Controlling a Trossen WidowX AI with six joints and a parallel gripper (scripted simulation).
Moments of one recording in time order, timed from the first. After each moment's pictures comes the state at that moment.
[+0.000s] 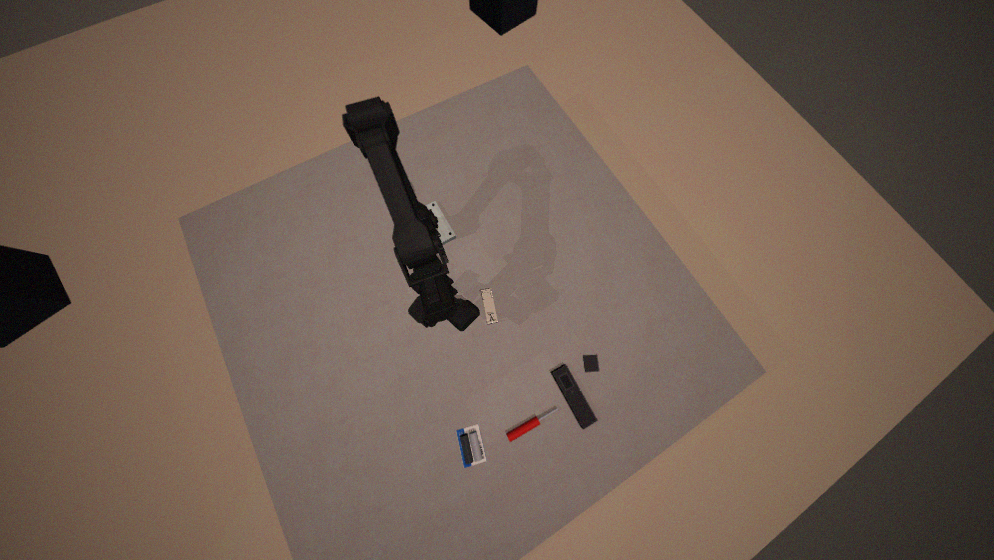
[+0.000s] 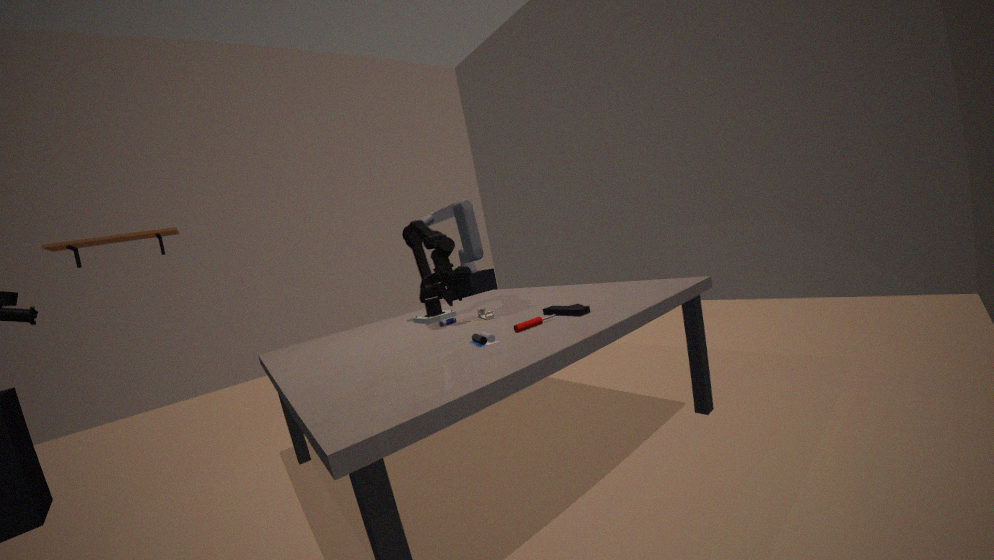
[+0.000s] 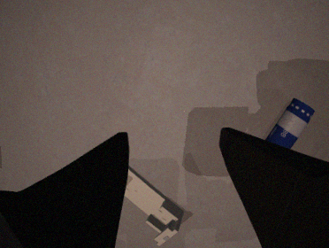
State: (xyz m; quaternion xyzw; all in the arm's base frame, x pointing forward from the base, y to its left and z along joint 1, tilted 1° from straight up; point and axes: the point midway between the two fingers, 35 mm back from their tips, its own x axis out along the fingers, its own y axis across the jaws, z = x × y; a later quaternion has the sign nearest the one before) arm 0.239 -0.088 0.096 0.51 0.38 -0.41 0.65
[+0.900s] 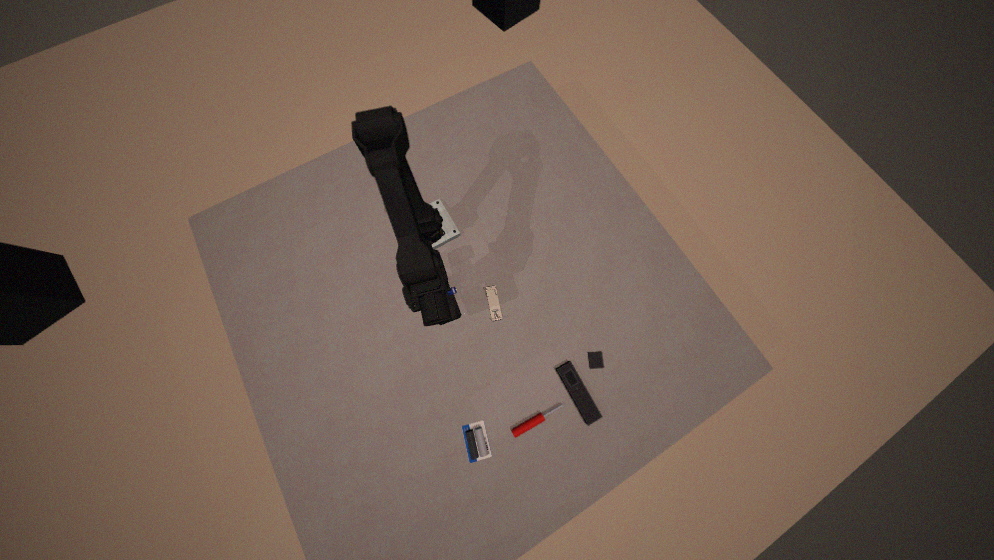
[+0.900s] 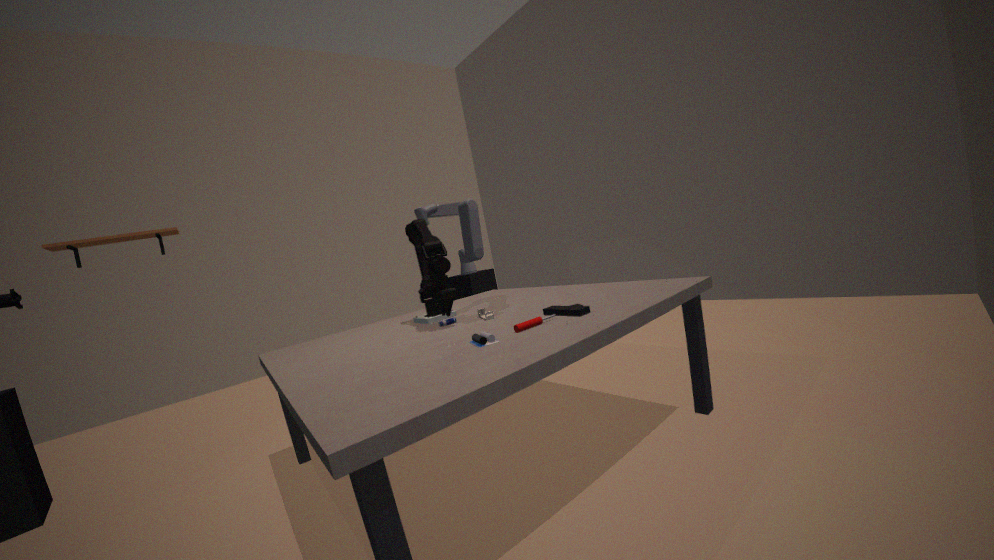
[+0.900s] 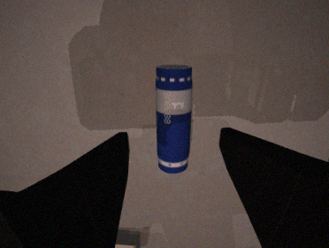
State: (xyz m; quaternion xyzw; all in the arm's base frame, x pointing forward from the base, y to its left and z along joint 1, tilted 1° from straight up) arm 0.178 -0.088 0.052 0.59 0.40 -0.57 0.41
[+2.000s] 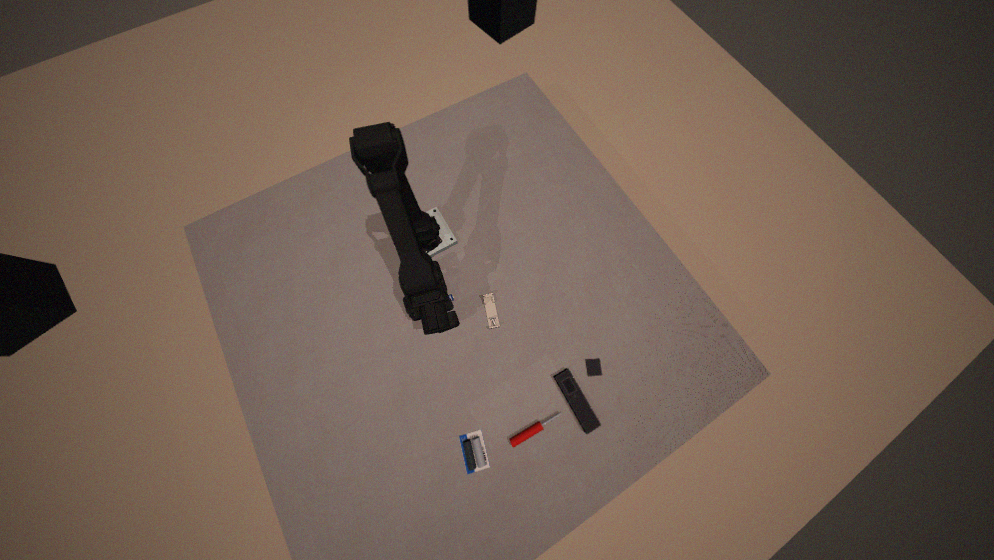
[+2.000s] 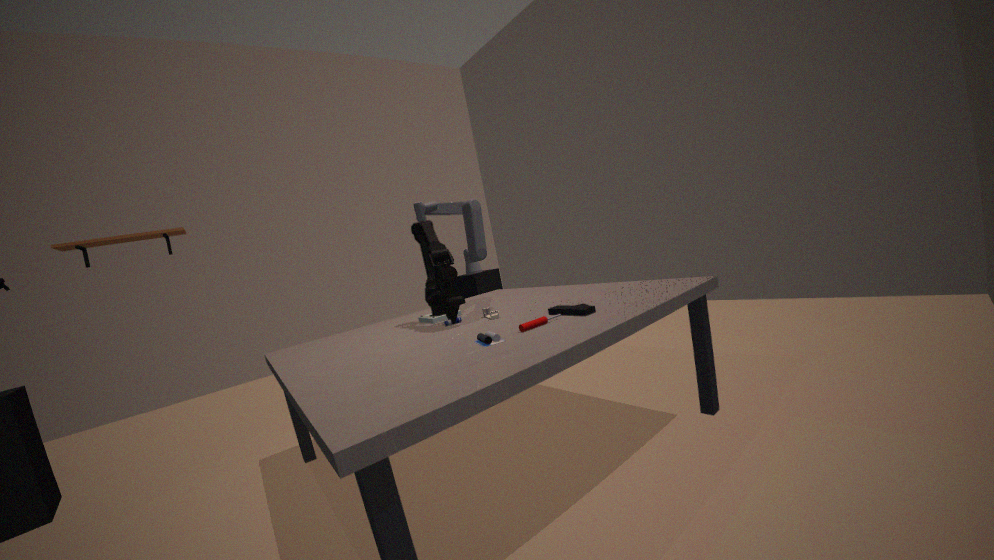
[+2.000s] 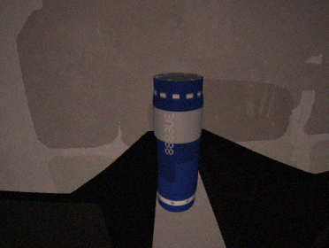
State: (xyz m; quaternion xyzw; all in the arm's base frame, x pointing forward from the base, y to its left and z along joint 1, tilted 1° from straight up) arm 0.177 -0.087 0.021 0.59 0.40 -0.58 0.41
